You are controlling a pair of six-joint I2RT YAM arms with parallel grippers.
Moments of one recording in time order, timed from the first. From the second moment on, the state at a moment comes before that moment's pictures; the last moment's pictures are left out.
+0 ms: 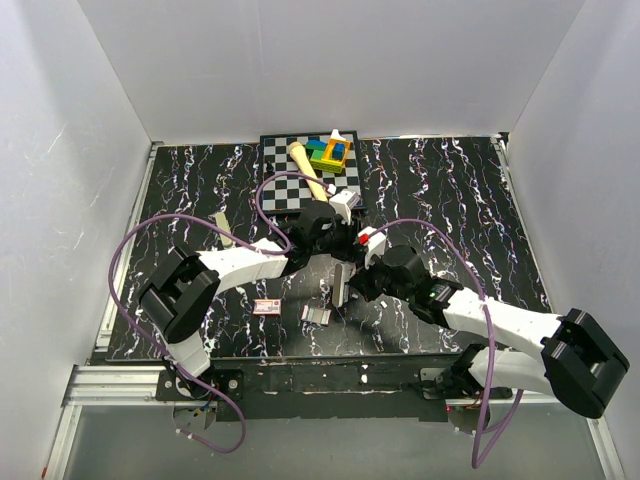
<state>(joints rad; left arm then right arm) -0.81 1.73 1.05 0.22 0.25 -0.51 0.85 1.14 0.51 0.12 -0.08 0.19</state>
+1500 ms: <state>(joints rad) -0.82 1.15 0.95 -0.02 0.28 -0.43 0.85 0.64 0.55 -0.28 -0.03 0.23</state>
